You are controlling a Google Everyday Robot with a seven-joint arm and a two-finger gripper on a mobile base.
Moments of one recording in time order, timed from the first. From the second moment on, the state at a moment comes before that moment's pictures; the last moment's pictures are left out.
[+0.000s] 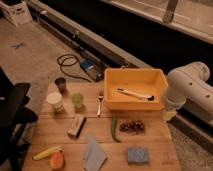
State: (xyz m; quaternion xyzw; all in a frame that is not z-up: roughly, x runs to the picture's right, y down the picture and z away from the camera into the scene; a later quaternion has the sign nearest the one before) arm 0.291 0.107 0.682 -0.28 0.02 0.03 0.96
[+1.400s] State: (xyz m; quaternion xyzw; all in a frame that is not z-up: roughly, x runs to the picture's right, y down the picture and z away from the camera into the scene) arm 0.245 0.138 0.721 -0.29 -0.02 0.04 0.96
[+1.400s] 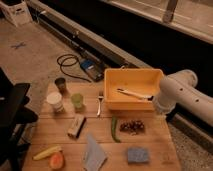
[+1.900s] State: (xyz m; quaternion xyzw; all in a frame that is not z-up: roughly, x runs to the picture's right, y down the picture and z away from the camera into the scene) arm 0.211 0.157 0.734 -0.30 -0.05 0.03 0.95
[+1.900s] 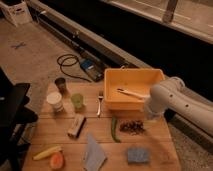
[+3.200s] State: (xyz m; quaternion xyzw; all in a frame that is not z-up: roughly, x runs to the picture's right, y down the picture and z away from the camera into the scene) arm 0.180 0.189 0.791 -0.32 -0.06 0.01 0.95
